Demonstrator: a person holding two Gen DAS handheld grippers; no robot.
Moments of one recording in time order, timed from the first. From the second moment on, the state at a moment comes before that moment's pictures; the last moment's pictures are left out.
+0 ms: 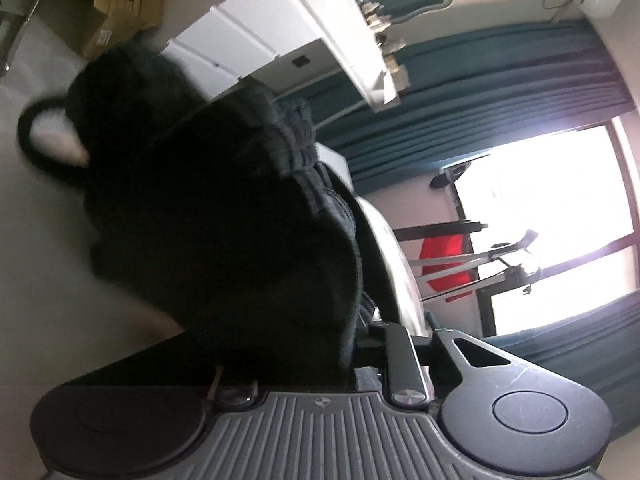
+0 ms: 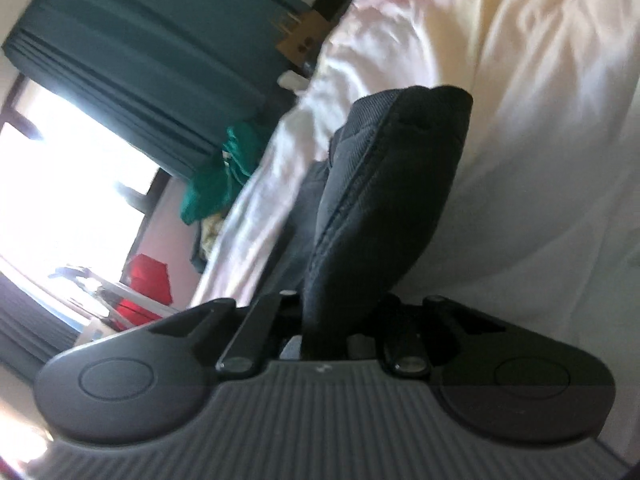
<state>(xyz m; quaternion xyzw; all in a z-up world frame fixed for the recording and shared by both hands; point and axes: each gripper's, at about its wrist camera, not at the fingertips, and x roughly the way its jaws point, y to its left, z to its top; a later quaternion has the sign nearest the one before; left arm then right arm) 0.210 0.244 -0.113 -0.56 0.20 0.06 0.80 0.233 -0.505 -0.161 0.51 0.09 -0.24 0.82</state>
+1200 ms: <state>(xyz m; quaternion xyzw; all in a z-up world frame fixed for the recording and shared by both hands) 0.035 0.260 -0.047 -0.35 0.35 0.15 0.85 0.066 -0.504 -0.141 0.63 0.18 -0.20 0.73</state>
